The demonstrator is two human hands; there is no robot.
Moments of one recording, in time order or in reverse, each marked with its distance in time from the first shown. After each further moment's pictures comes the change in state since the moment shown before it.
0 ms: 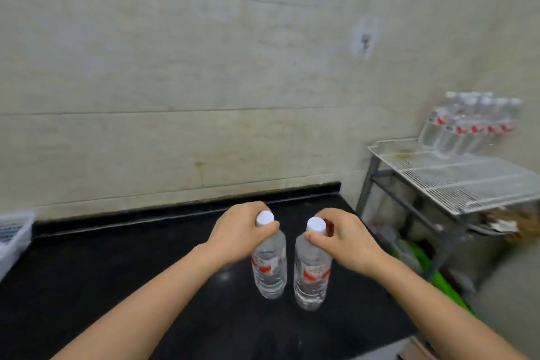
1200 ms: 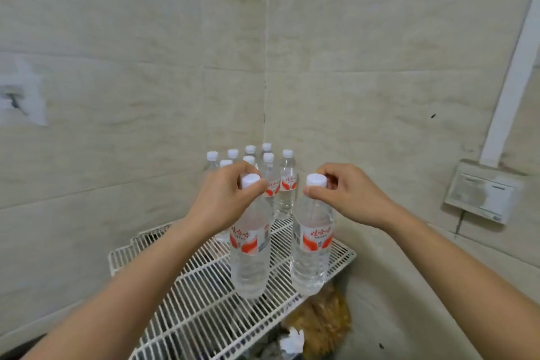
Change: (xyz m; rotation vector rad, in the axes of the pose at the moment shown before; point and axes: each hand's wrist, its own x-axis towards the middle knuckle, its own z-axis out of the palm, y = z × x) left_hand 0.416 0.502 0.309 -0.259 0.115 0.431; right_hand 0.114 0.480 -0.500 0.015 0.402 0.035
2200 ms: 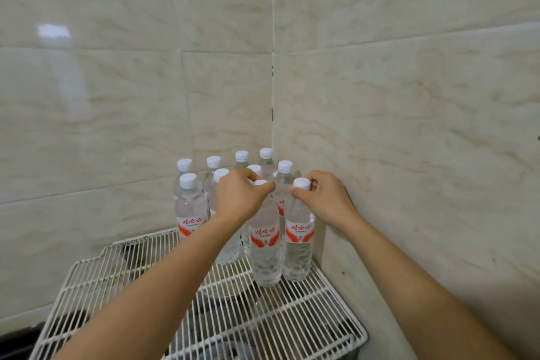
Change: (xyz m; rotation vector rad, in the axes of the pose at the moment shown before) left_hand 0.164 -0.030 0.168 0.114 0.244 -0.532; right_hand 0.176 0.181 0.034 0.173 -0.048 0.139
